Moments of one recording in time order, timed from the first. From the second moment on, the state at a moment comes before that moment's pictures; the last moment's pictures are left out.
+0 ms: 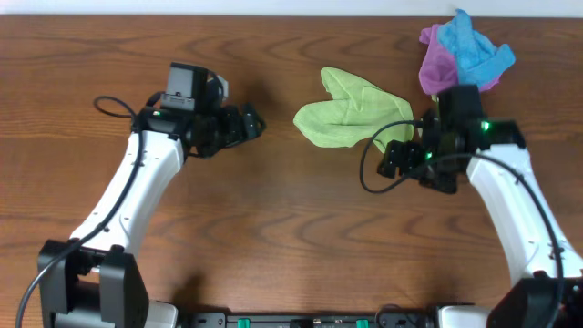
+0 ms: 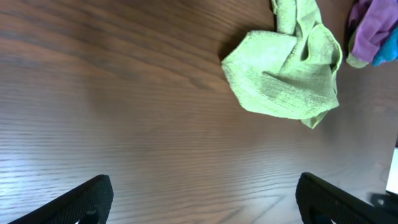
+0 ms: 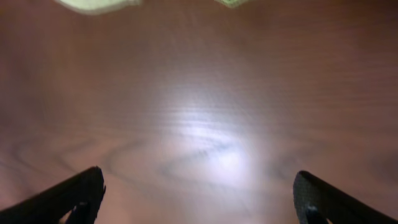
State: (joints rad) left arm -0.20 1.61 1.21 -0.67 0.44 -0.52; right arm 0.04 1.50 1.11 -0.99 -0.30 0.29
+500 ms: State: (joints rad) left arm -0.22 1.72 1.21 -0.59 0.50 -0.58; right arm 0.04 1.53 0.84 -0.42 -0.35 0.53
